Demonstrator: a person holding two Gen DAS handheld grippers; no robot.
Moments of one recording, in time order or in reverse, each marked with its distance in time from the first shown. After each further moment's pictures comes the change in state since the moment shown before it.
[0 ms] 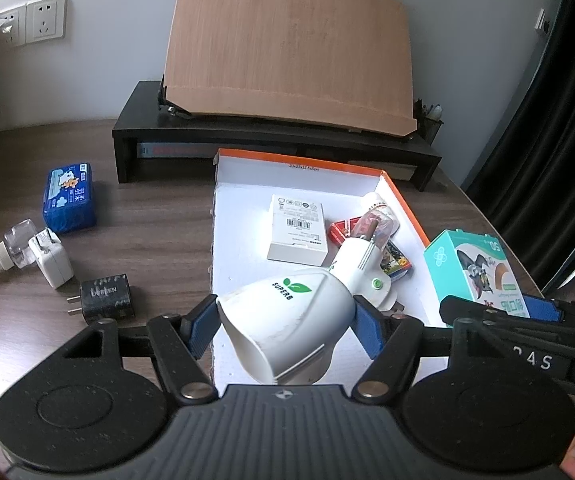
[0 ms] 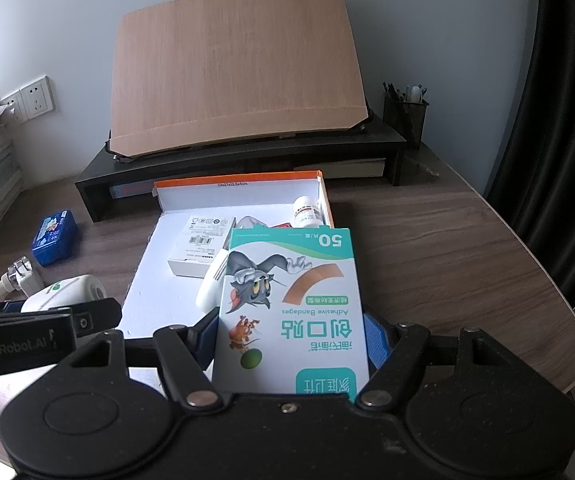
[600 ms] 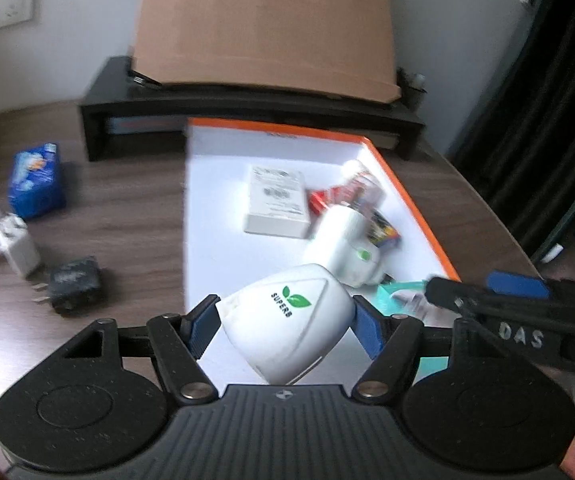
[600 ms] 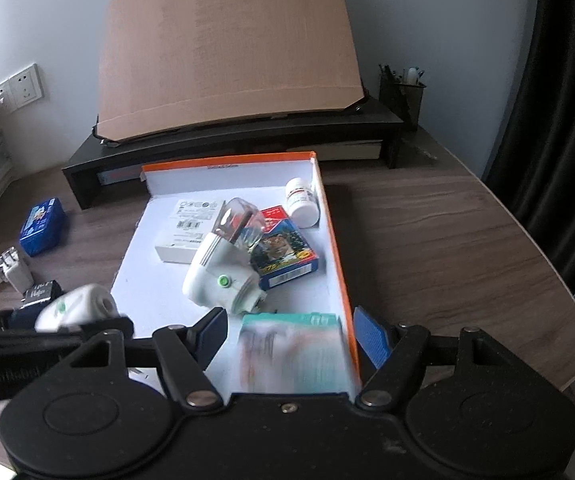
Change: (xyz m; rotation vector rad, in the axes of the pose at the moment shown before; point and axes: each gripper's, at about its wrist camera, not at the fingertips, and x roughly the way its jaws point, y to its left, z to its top) left arm 0.022 -0.004 -0.006 0.041 0.088 -0.092; right arm 0.014 -0.004 -0.001 0.008 0.039 -0.021
